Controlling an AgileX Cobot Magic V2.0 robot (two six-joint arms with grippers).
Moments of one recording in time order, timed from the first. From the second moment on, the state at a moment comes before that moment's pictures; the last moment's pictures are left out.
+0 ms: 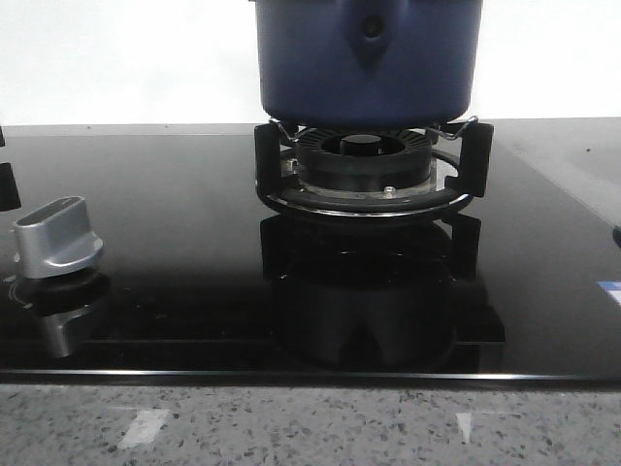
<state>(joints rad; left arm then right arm) -0.42 1.67 -1.40 -1.47 0.78 1.46 -0.02 0.46 -0.75 0.34 0.88 0.00</state>
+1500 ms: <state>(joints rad) -0.49 1.75 -1.45 -1.53 0.61 1.47 -0.02 0.46 -0.75 0.34 0.90 0.00</state>
